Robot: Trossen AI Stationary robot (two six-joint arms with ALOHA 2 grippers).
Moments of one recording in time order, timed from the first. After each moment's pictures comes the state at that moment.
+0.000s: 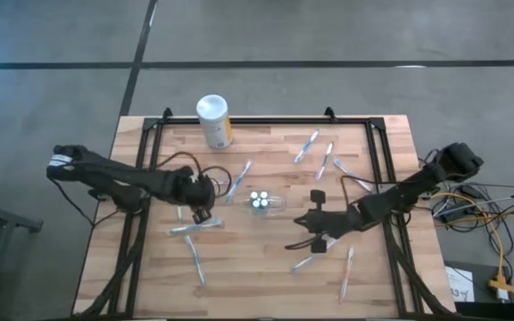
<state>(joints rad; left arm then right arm) -0.13 1.27 0.83 -0.86 -0.31 -0.54 0.44 1.36 0.61 0.07 0.48 0.18</state>
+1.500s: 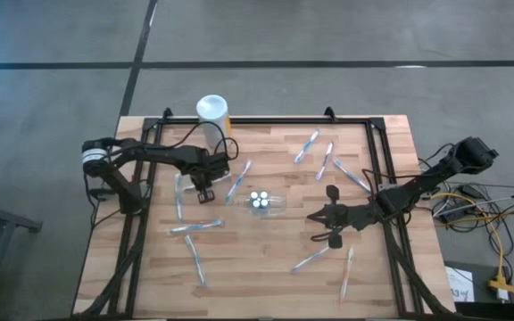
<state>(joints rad) 0.32 1.61 0.85 -0.73 -0.12 -0.02 0.46 1.11 0.37 0.20 0.47 0.18</state>
